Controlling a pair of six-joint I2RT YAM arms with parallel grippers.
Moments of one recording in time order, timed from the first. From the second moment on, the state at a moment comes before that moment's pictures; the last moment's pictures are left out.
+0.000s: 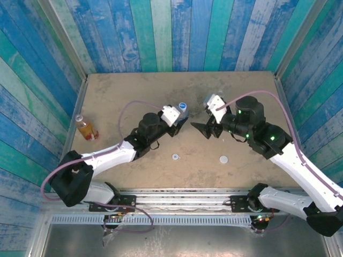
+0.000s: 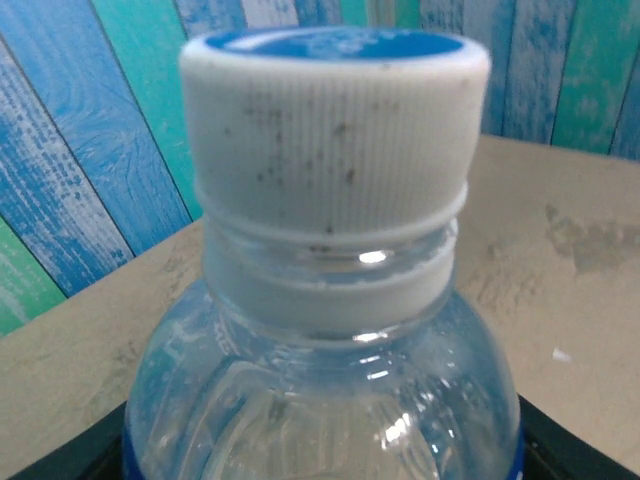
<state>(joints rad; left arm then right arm) -0.76 1.35 0.68 0.49 0.01 0.21 0.69 1.02 1.16 -0.54 -0.24 -0.32</state>
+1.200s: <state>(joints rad) -0.84 1.22 0.53 0.50 -0.02 0.50 0.73 1.46 1.51 -0.96 -0.32 -0.92</state>
